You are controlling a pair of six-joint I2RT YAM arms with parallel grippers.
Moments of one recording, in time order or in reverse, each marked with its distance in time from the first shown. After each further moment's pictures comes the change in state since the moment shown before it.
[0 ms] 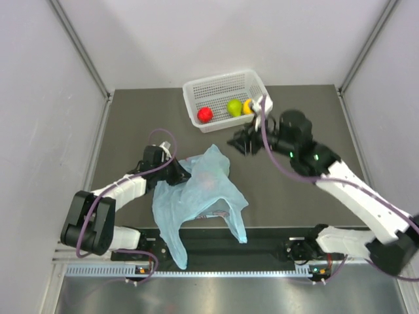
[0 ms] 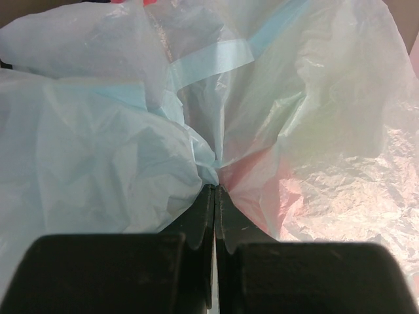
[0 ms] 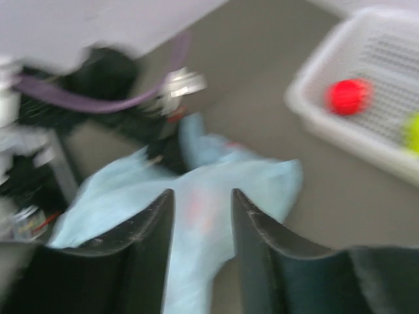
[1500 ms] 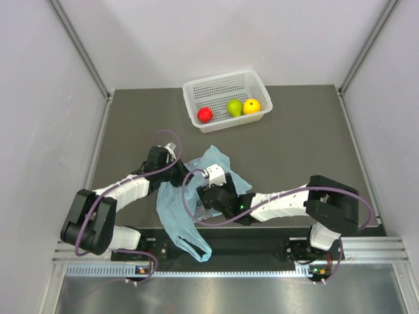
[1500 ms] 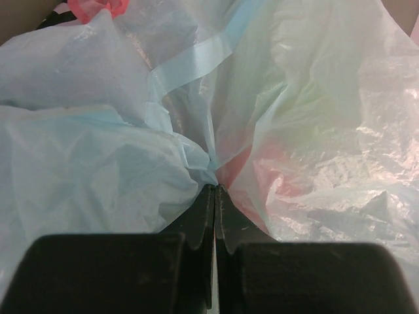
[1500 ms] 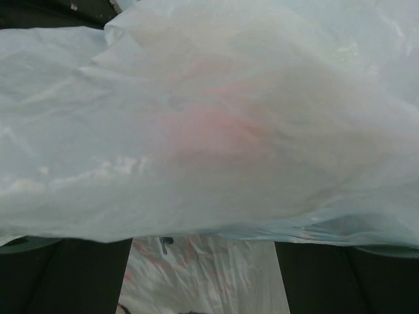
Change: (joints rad) left arm -0.064 0.010 0.000 0.021 -0.005 -0.031; right arm 0.650 0.424 -0.435 0.384 0.925 0.354
